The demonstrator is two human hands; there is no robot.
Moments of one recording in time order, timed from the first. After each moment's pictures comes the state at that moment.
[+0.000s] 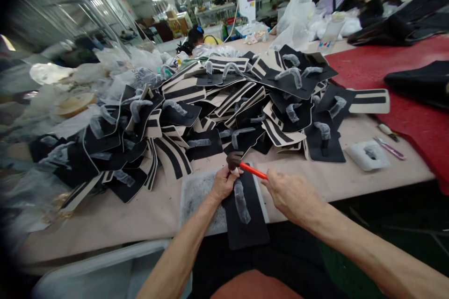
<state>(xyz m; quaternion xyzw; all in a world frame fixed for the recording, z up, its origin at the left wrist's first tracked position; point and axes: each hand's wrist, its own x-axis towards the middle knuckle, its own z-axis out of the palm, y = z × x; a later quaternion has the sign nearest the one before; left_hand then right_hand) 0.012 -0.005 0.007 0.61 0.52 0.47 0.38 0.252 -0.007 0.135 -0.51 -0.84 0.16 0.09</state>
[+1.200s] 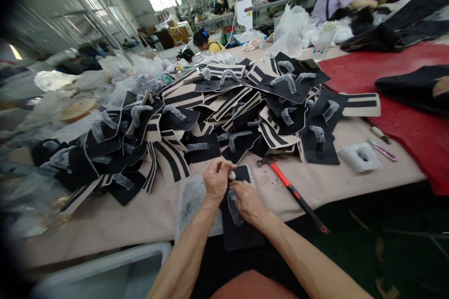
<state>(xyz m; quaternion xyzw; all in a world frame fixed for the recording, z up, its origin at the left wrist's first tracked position) 0.037 0.001 0.054 0.46 0.58 0.60 0.29 0.168 -0.025 -0.002 -0.38 -0.85 0.28 0.22</state>
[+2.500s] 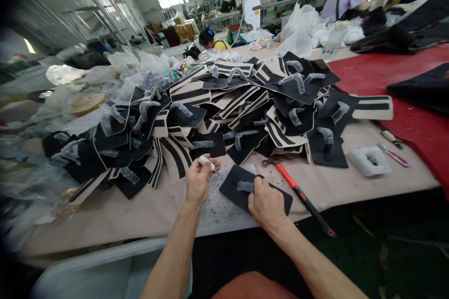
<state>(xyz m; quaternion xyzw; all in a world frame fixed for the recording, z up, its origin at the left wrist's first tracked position) -0.014 -0.023 0.081 0.26 0.53 0.68 0.43 0.183 -0.038 0.077 -0.62 -0.78 0.11 0.05</state>
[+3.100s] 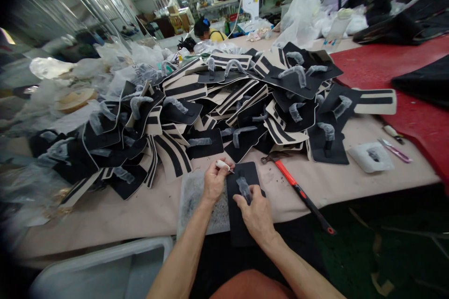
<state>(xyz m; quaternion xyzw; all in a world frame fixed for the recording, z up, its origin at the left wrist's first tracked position) 0.010 -0.012 0.023 0.34 0.54 0.61 0.47 0.166 -0.065 0.048 -0.64 -0.60 0.42 0.23</state>
